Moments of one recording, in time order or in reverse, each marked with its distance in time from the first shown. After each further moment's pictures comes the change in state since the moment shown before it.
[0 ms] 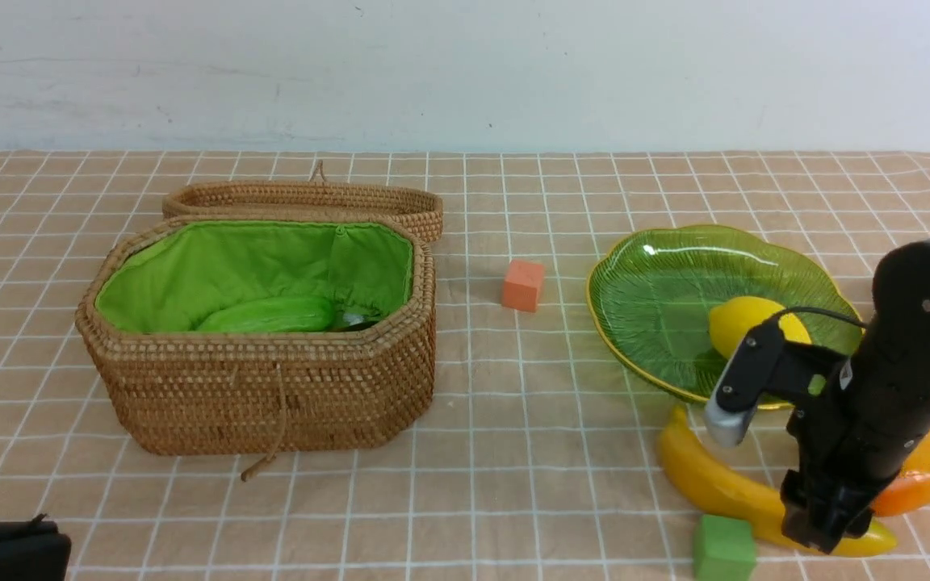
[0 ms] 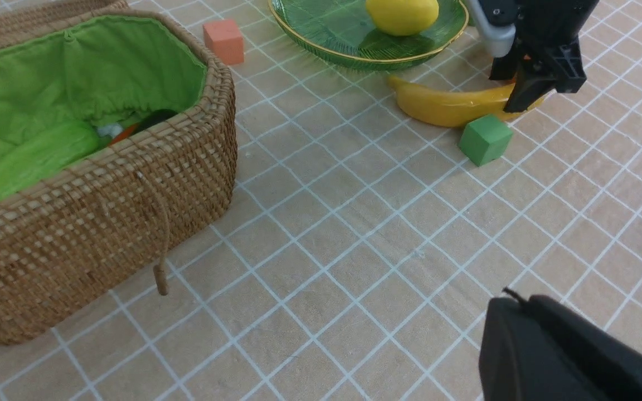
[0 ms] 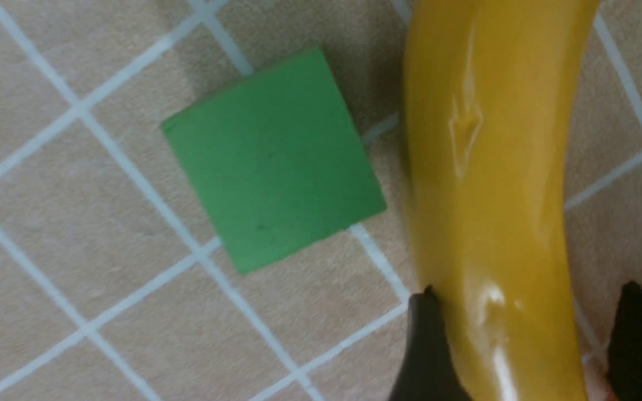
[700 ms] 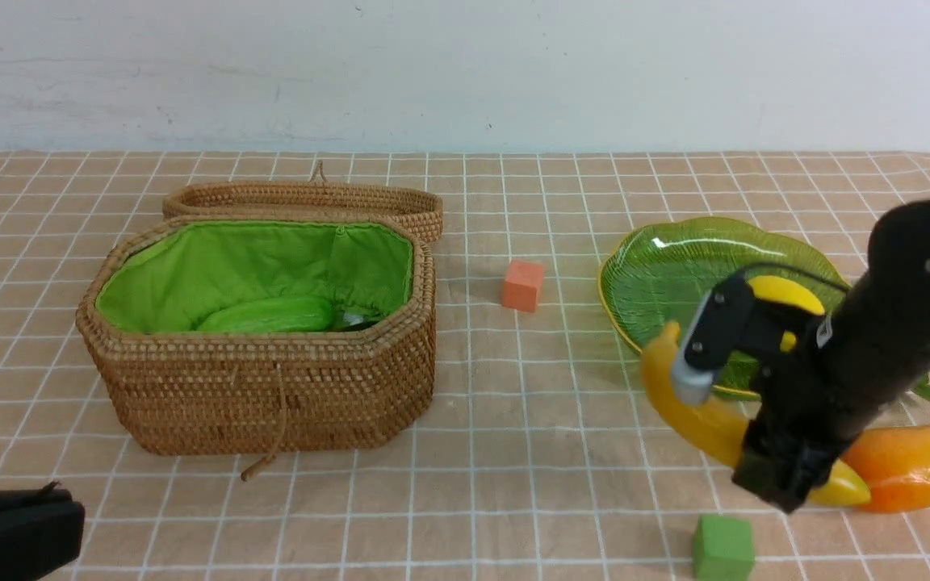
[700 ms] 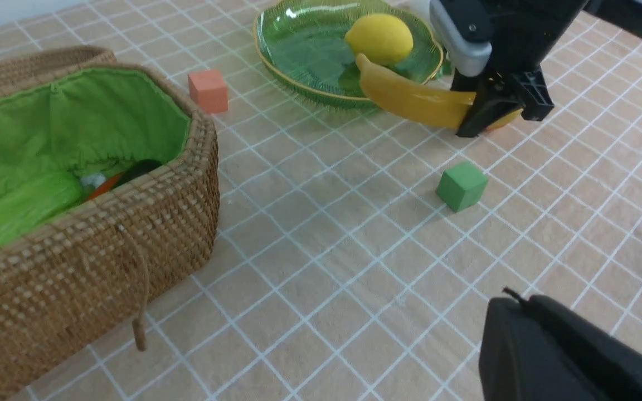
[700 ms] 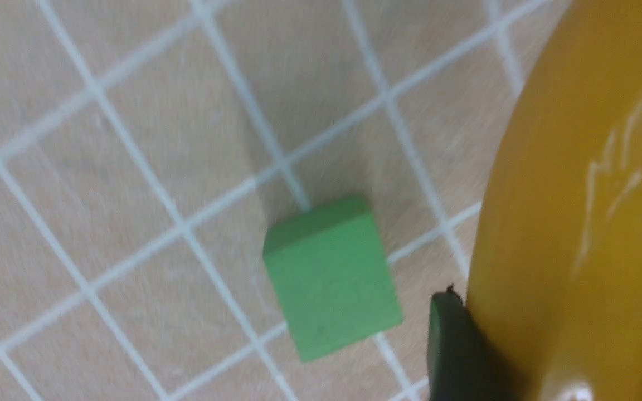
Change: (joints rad) right arm 0.066 -0.114 -0.097 0.143 0.036 -0.028; left arm 0.000 0.000 0.001 -0.005 -0.095 -0.001
